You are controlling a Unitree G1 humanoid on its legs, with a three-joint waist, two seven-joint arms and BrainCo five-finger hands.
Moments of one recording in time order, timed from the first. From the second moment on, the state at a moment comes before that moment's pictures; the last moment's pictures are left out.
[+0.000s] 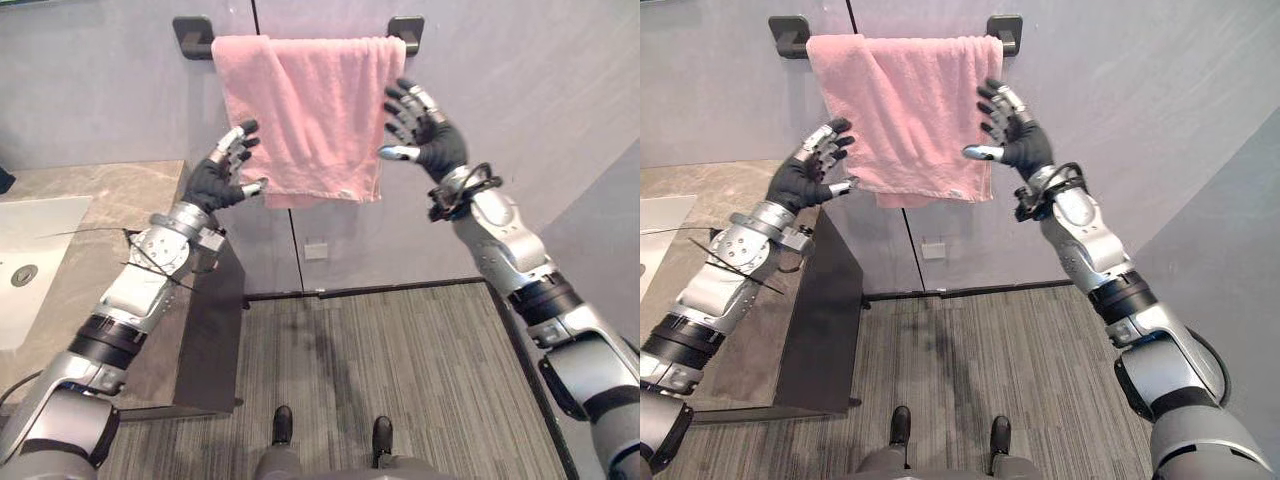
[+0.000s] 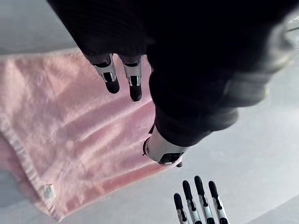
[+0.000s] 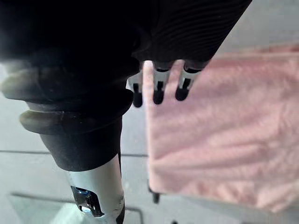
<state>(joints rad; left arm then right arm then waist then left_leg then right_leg) -0.65 0.80 -0.42 0.27 -0.54 -0.22 -0.02 -0.94 -0.56 0.53 0.39 0.83 -0.13 0.07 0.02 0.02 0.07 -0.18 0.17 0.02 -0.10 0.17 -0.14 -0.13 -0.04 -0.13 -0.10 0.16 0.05</state>
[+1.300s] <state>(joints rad) -0.71 0.79 -0.05 0.59 -0.66 -0.20 -0.02 -0.88 -0.49 -0.02 0.63 0.86 -0.14 -0.06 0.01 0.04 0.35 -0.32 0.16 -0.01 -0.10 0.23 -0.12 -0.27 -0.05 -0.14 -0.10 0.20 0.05</state>
